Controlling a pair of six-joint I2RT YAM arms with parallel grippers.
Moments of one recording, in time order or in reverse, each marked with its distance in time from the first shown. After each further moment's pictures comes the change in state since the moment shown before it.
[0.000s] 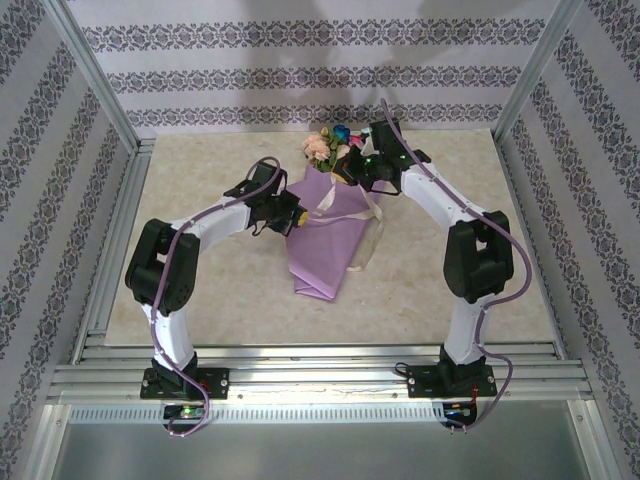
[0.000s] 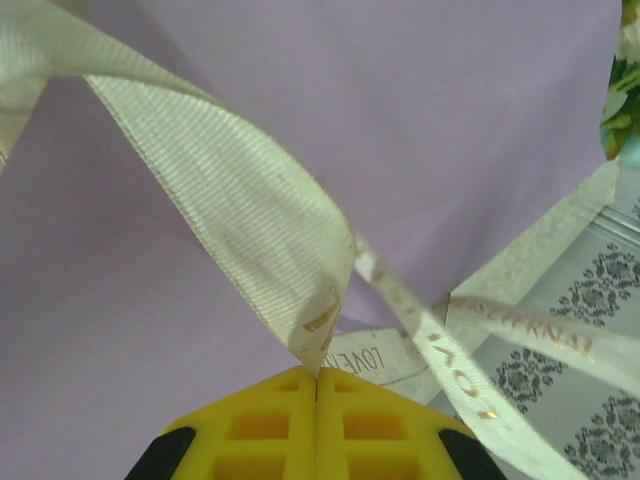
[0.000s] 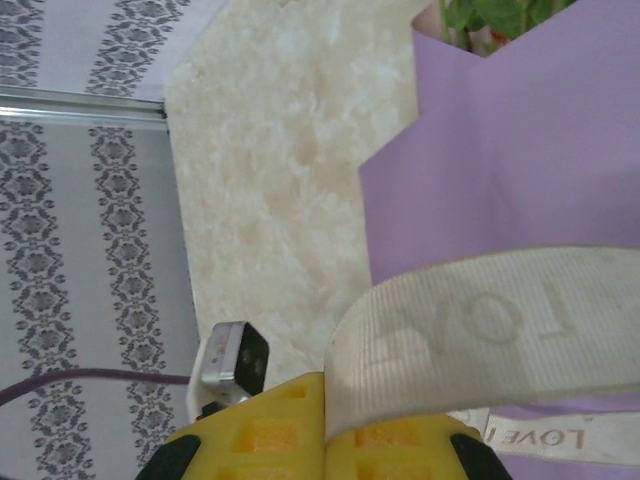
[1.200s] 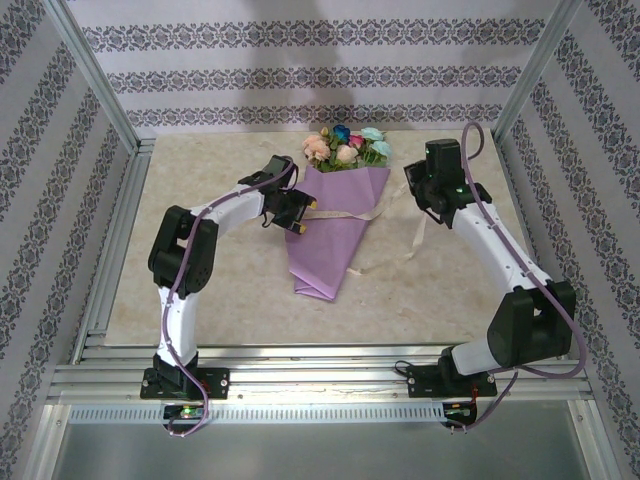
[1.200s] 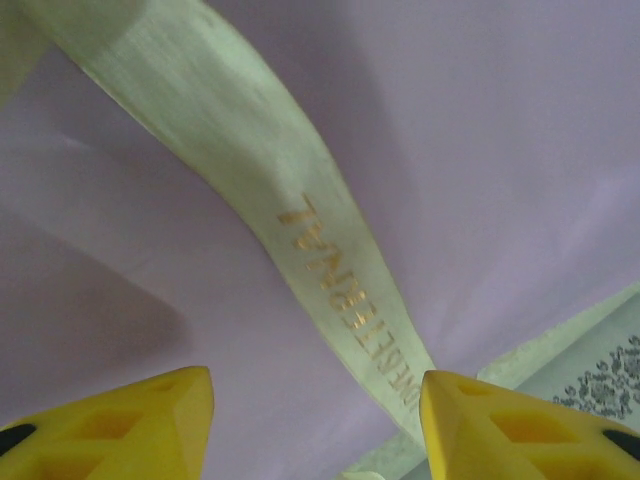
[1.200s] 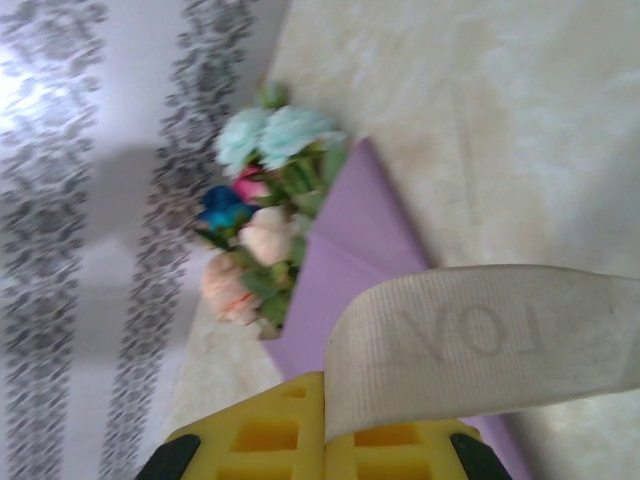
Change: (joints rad) left arm -0.006 0.200 0.236 -0.180 -0.032 -0.074; right arm -0.127 -0.499 -0.428 0.056 0.568 0.407
